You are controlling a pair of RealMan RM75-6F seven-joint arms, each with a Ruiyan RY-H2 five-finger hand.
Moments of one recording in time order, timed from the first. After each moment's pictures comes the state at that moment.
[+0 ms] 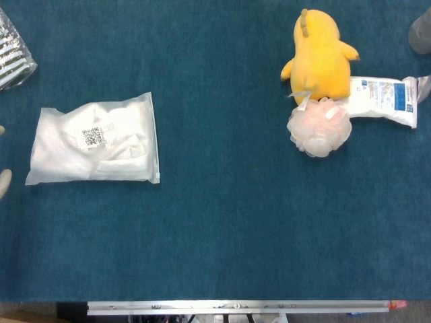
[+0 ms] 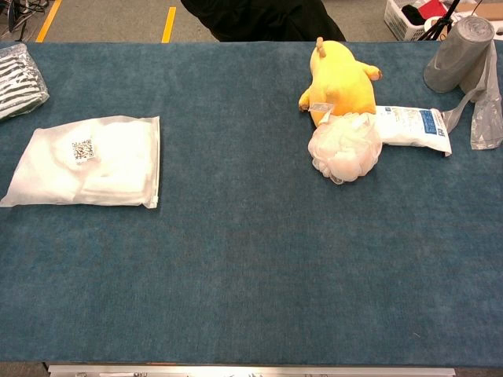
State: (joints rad) left arm -0.09 -1.10 -0.03 -1.71 1.51 1.54 0.11; right arm 0.11 -1.04 0.03 -1.69 -1.46 1.36 -0.05
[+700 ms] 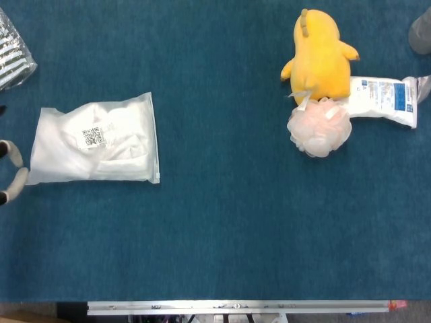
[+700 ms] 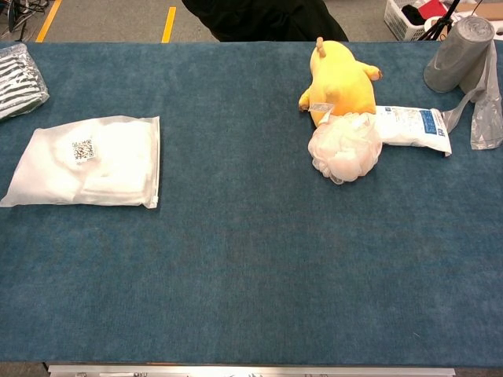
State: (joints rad) left arm -0.11 -1.13 -0.03 -1.69 1.59 1.54 0.05; right arm 0.10 -1.04 0.02 -1.69 -1.47 1.37 -0.03
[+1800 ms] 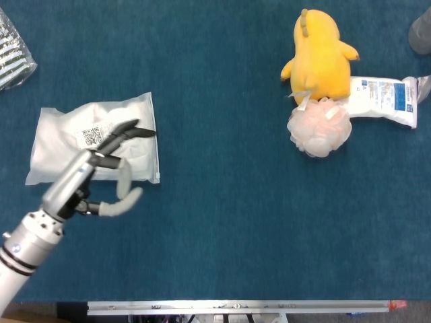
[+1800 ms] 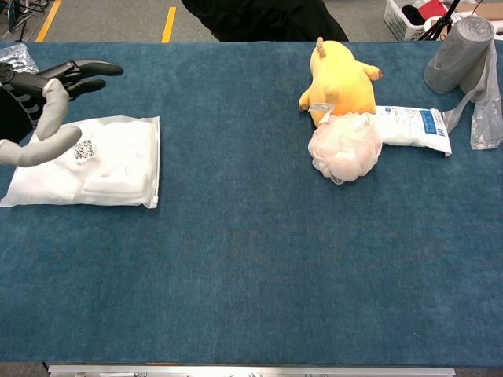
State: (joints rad) left arm -0.39 -1.16 0.04 -1.81 1.83 1.34 -1.00; right arm 0.10 -1.03 0.02 -1.67 -1.47 1.37 -0.02
